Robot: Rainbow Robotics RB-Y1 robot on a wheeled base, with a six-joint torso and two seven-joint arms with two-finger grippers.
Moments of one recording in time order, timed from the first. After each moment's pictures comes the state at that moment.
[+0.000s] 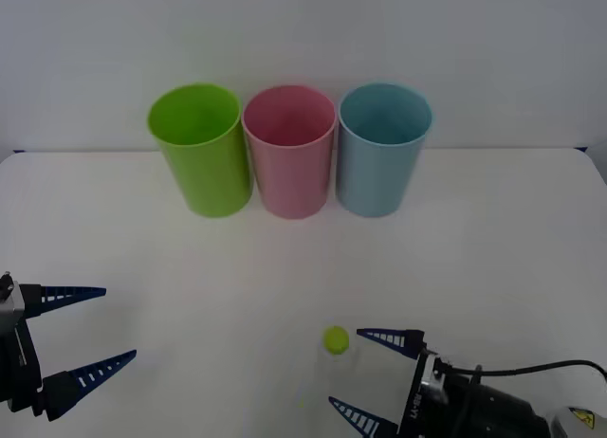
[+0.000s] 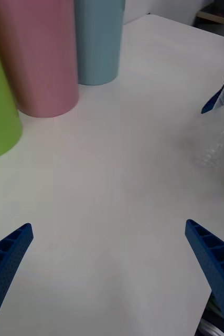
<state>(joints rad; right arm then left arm) 0.21 -0.23 0.05 -1.42 1.25 -1.18 0.47 0.46 0.70 0.35 -2.00 -1.34 -1.12 0.30</state>
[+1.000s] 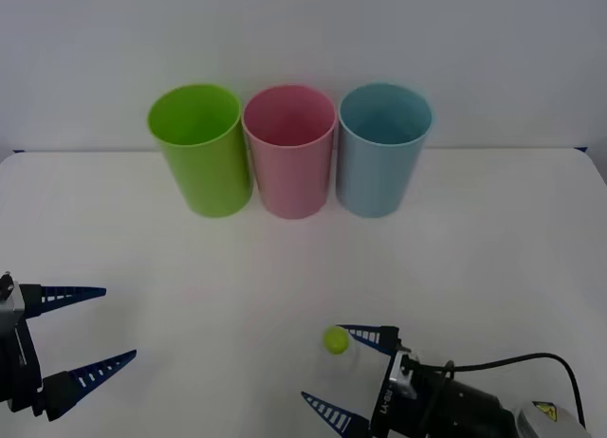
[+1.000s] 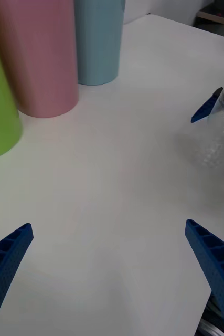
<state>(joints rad) 0.19 -0.23 0.18 -1.42 1.21 -1.06 0.50 0.46 0.70 0.35 -2.00 -1.34 -1.12 0.30</state>
